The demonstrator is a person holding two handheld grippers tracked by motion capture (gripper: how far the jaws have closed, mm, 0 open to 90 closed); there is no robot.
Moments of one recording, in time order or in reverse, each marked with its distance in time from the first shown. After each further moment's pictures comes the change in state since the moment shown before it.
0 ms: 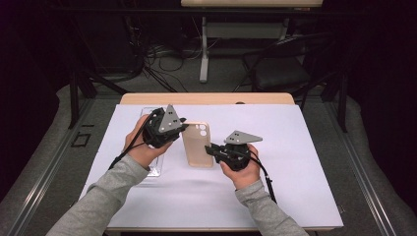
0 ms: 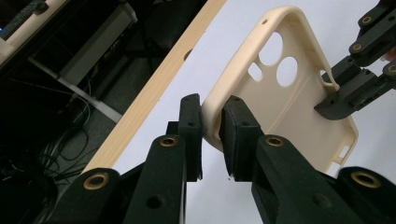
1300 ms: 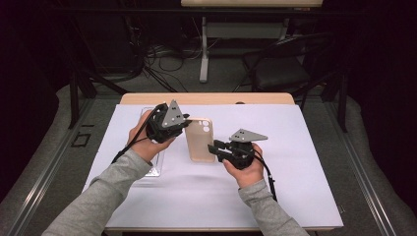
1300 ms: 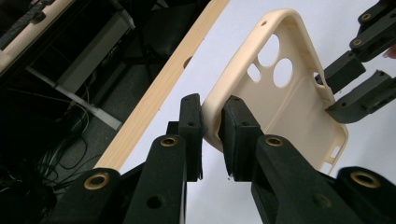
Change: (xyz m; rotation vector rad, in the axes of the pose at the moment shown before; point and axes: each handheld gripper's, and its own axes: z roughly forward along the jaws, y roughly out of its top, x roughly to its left) left arm 0.009 0.006 0.010 -0.017 -0.009 0.009; right arm -0.009 0.000 -0.006 -0.019 -0.025 0.033
